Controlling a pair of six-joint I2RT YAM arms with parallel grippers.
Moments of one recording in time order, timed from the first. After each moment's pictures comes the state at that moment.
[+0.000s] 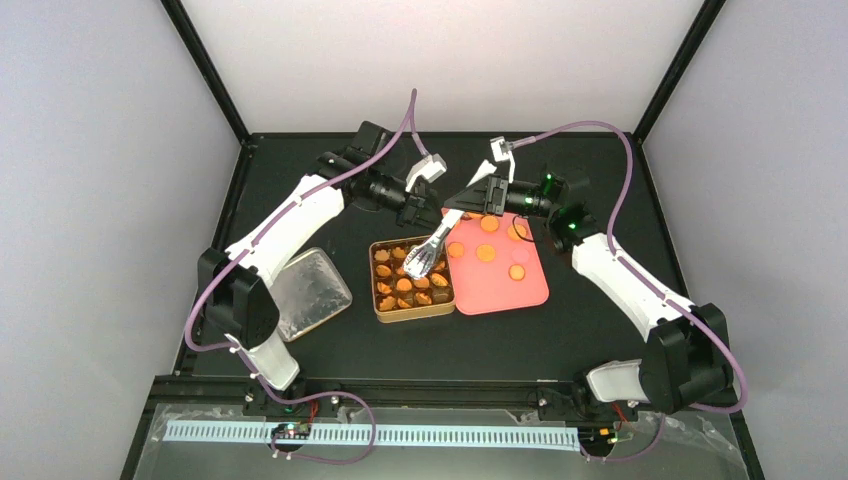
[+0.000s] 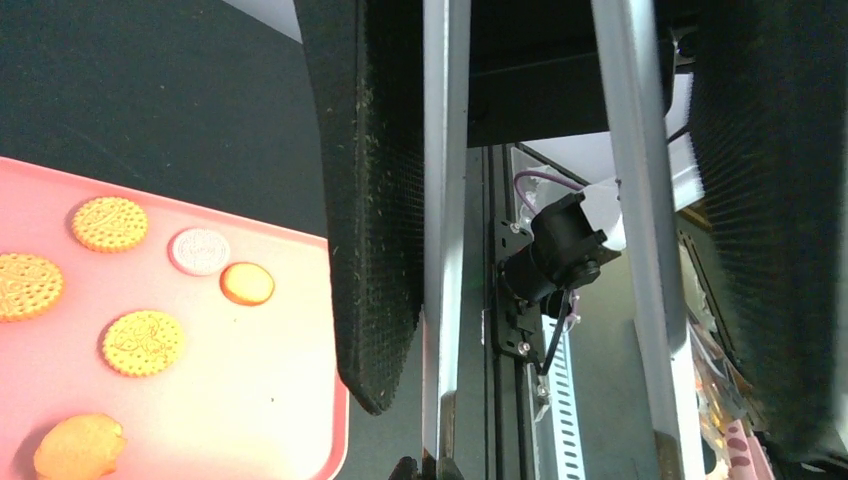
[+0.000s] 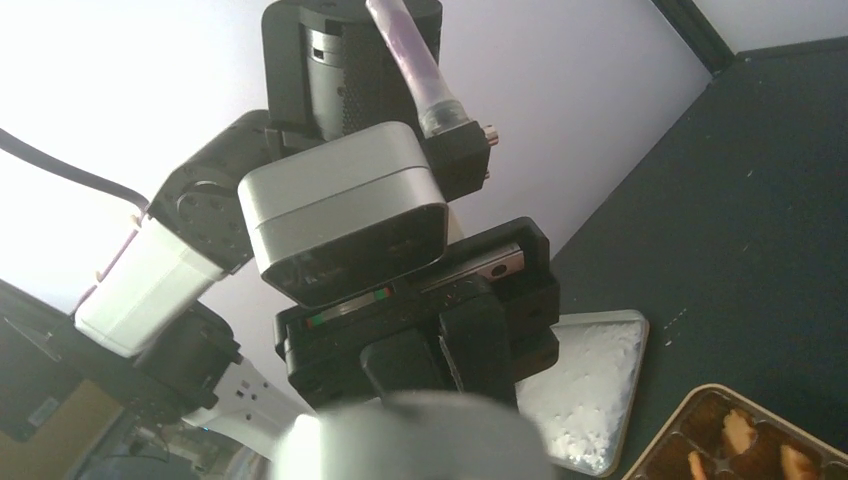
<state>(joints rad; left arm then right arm) -0.50 1.69 1.60 -0.82 1.06 0.25 0.40 1.35 1.00 0.36 -0.98 0.88</state>
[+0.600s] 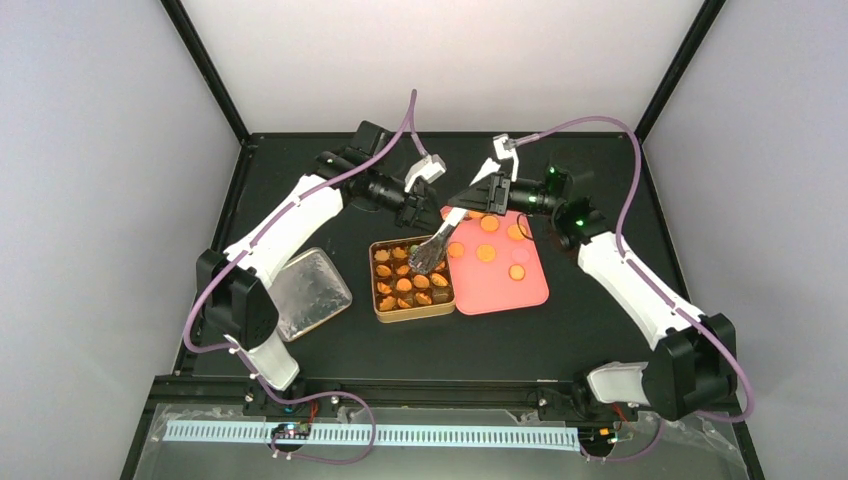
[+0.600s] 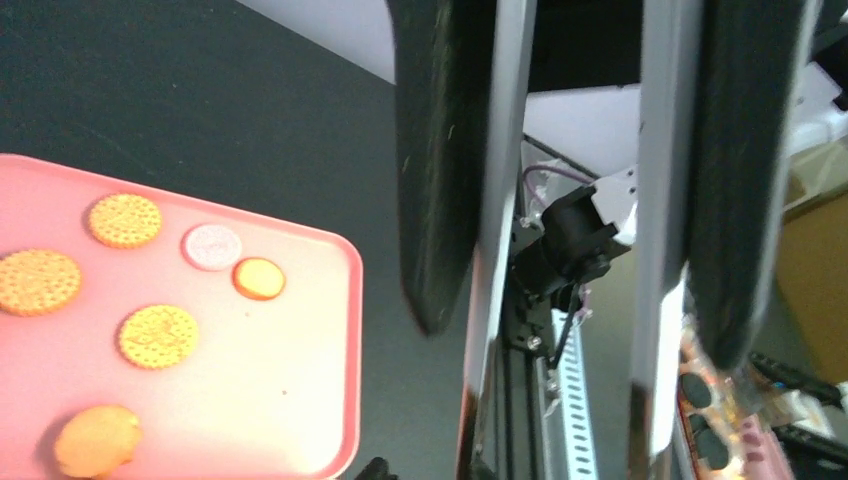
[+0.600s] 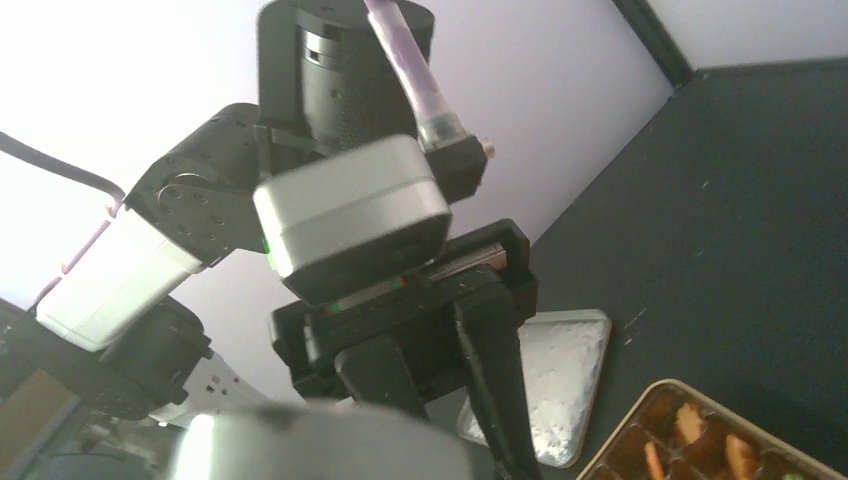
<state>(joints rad) -0.50 1.68 1.60 -0.83 1.05 0.27 0.40 1.33 1.04 0.21 -0.96 0.76</state>
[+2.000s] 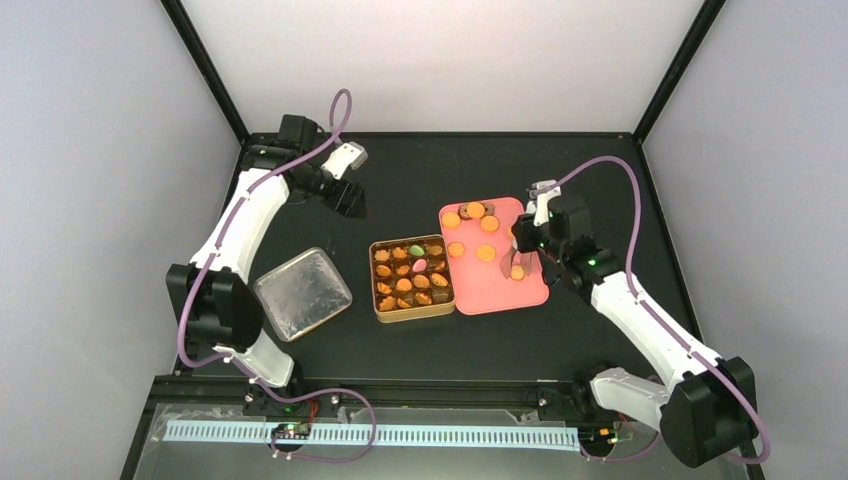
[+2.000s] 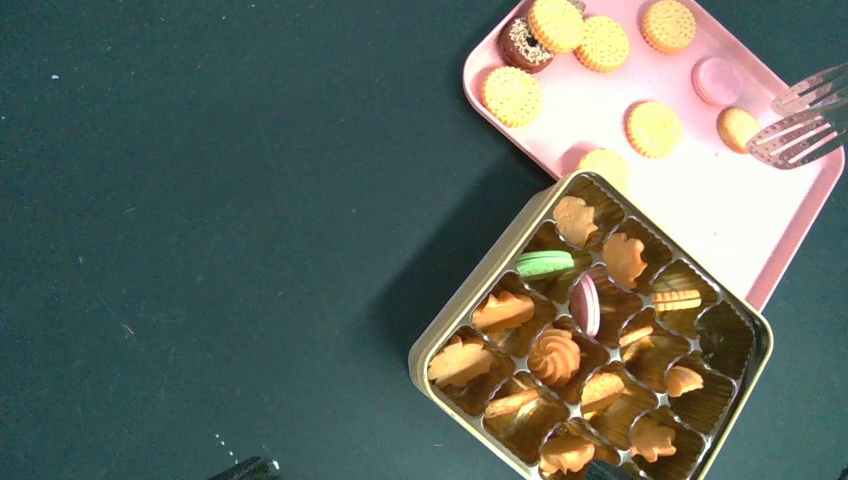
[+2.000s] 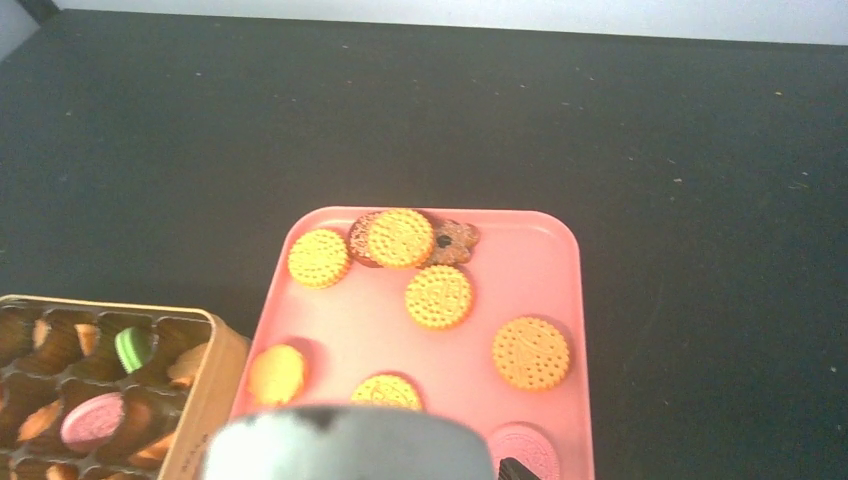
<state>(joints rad) -0.15 1.62 1.56 -1.01 0.45 0.37 0.39 1.10 0.79 -0.24 0.02 0.19</state>
